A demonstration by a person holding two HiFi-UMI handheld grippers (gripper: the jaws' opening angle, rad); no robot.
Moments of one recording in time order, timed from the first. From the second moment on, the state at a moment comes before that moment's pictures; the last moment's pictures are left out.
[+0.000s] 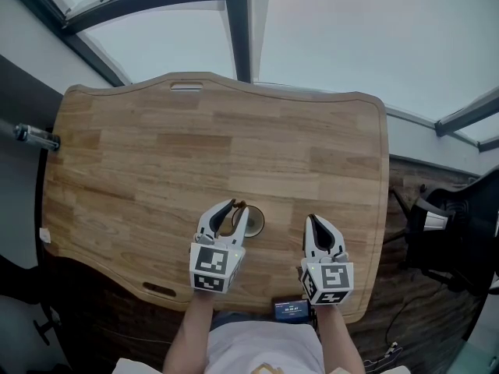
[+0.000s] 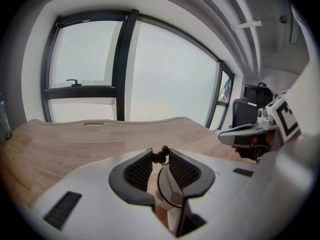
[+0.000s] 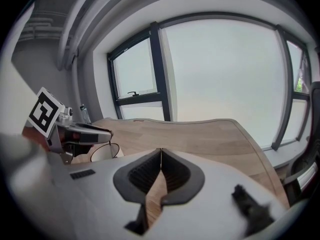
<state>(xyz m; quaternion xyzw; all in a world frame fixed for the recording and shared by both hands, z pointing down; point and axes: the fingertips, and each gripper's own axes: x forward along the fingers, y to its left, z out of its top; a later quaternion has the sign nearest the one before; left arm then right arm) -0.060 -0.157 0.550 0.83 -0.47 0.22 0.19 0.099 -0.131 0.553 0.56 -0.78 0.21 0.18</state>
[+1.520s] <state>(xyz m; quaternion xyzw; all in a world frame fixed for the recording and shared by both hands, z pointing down) -0.047 -0.157 0.560 0.84 -0.46 0.23 0.18 0.098 -0.134 0.560 0.55 -0.79 0.22 0.19</state>
